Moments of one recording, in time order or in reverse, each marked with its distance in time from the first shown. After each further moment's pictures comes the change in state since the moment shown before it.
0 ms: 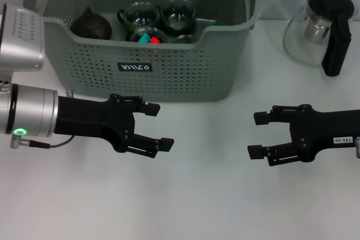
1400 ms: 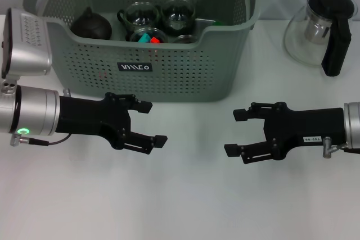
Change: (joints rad) left arm 0.002 0.007 0.025 -0.030 0.020 -0.101 0.040; right arm 0.026 0.060 -0.036 0.012 -0.001 0.126 -0.085
